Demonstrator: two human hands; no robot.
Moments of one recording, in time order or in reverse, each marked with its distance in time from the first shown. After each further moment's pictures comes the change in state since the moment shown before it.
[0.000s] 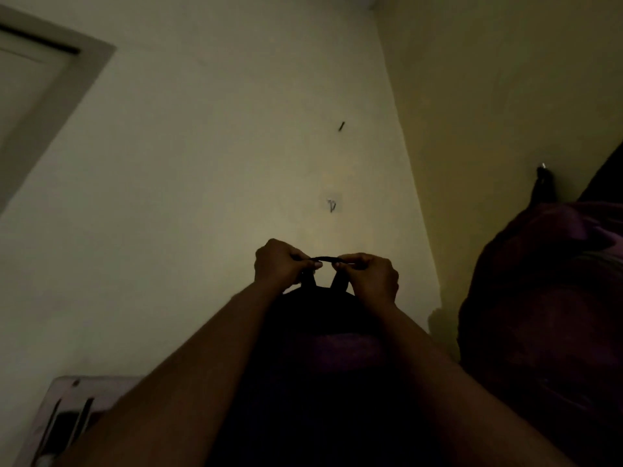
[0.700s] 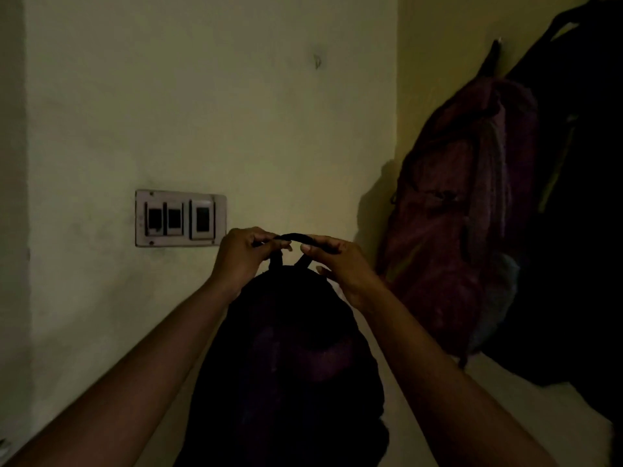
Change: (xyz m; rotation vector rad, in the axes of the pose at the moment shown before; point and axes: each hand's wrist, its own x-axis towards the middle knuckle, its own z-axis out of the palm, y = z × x) left_hand -0.264 -0.022 -0.091 -0.184 -0.250 -0.120; right_hand -0.270 -0.023 -0.080 0.353 -0.527 0.488
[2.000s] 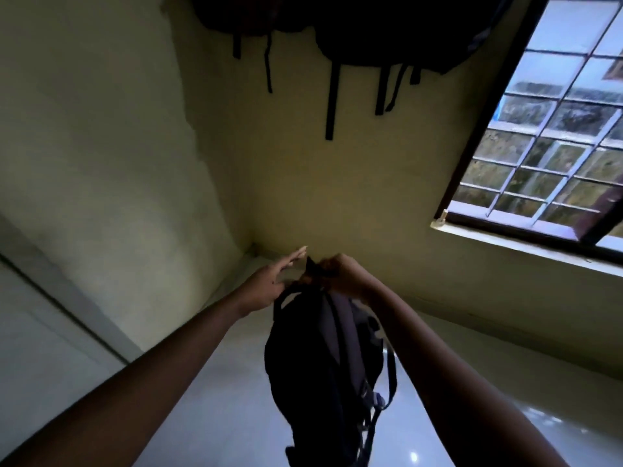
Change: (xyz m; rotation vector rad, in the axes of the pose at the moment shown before) left_hand -0.550 0.062 -0.096 -0.457 -1.393 -0.381; right_hand -0.596 0.048 0.181 -0.902 0.230 0.843
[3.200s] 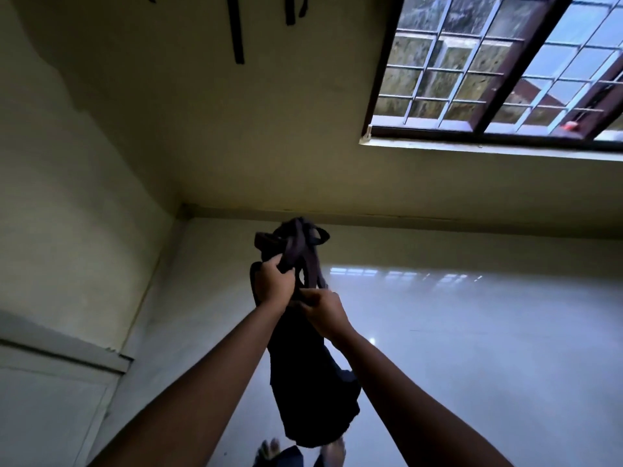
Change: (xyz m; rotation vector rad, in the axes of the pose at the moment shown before) left_hand -0.053 -0.030 0.105 0.064 0.361 -0.389; right_hand -0.116 -0.003 0.171 0.419 0.329 0.444
